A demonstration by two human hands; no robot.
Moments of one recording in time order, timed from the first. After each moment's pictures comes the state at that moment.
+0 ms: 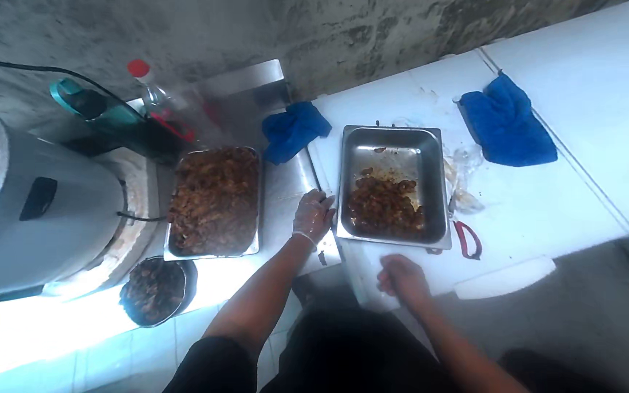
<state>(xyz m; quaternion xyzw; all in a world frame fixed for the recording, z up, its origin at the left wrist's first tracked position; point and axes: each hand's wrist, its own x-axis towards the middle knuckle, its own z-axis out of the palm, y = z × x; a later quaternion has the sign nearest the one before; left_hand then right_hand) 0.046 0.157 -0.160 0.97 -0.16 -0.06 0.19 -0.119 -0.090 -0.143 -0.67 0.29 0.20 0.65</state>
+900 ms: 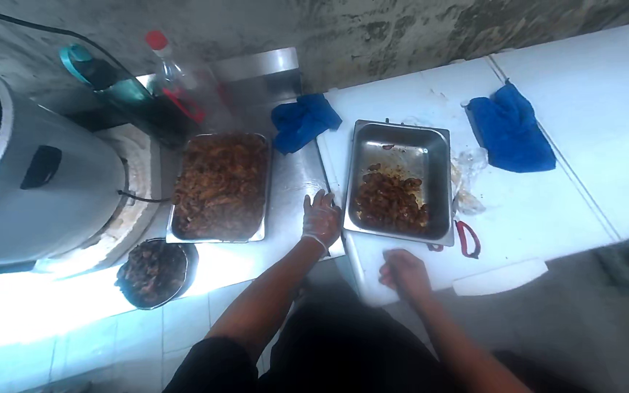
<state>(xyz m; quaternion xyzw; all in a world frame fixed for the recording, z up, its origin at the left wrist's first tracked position) 0.012 0.141 -0.135 0.98 -0.13 -0.15 0.08 -0.119 -0.084 -0.140 -0.68 0.30 0.19 0.64</state>
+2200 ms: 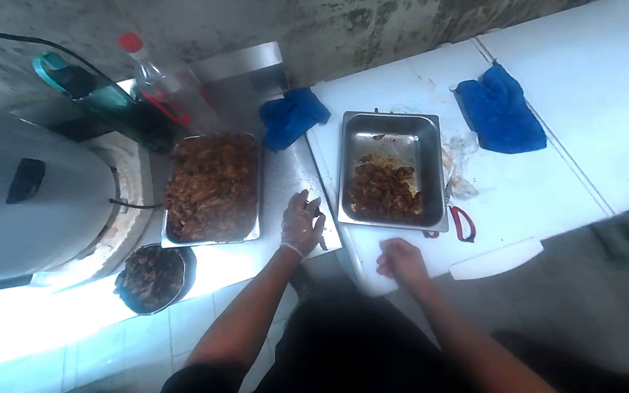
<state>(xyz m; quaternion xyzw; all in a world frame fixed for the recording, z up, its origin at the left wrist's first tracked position) -0.016 0.189 -0.146 0.97 -0.09 -0.07 0.21 -0.117 -0.083 -0.135 -0.69 0.31 0.20 0.62</state>
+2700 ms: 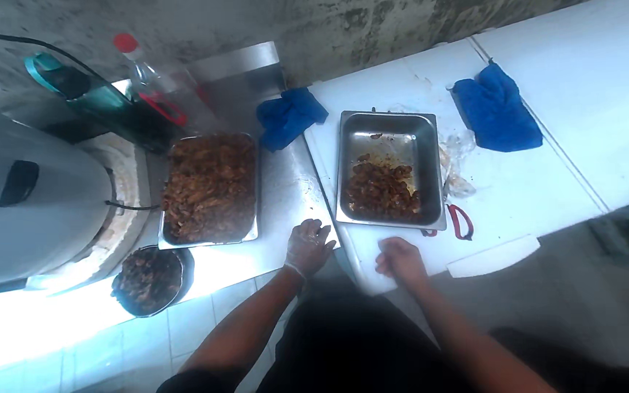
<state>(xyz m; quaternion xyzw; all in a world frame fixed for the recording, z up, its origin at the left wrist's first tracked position) -0.067 0.179 -0.168 0.97 -0.23 -0.02 0.09 -0.118 -0.085 -0.138 -0.69 0.31 0.19 0.63</state>
